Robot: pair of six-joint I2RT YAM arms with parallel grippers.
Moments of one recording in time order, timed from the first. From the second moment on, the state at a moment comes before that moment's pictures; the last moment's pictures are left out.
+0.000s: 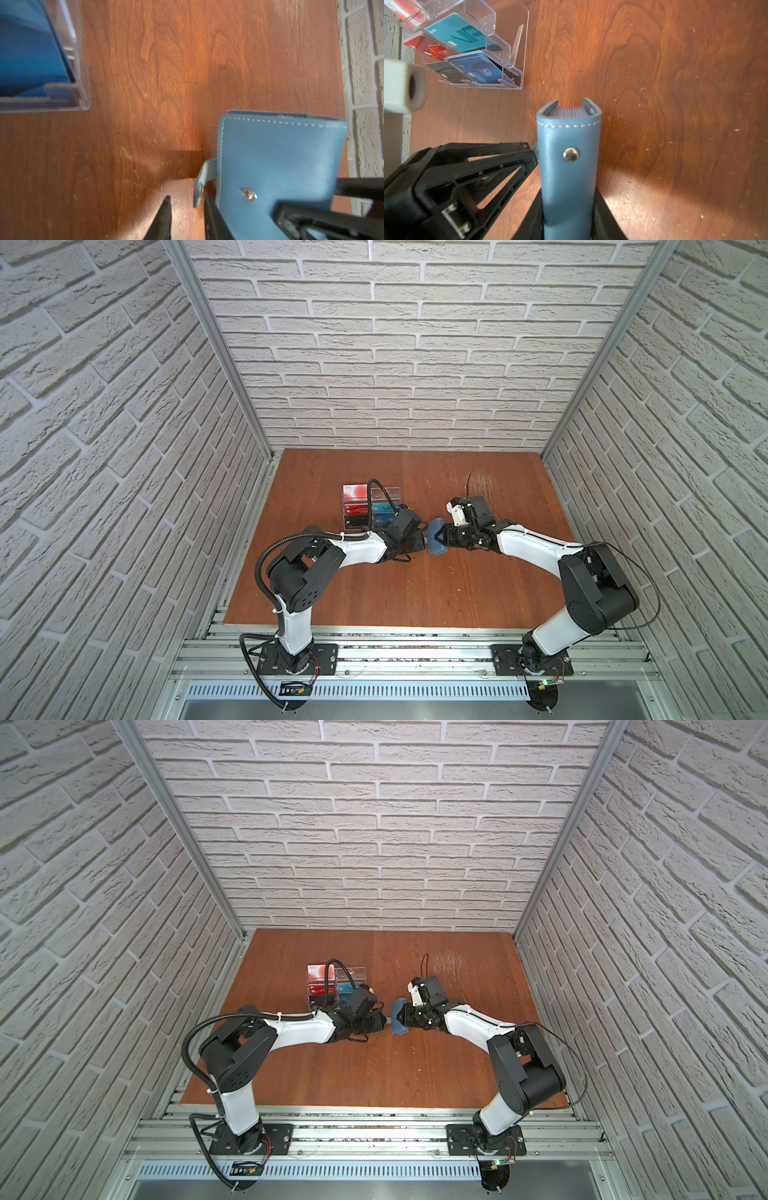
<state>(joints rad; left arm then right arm) -0.81 1.85 1.03 0.00 0.00 -0.84 0.37 1.59 0.88 -0.25 -0.30 0.49</state>
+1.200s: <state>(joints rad) -0.80 1.86 1.00 0.08 0.00 -0.84 0.37 1.64 0.91 -0.25 -0.33 0.50</state>
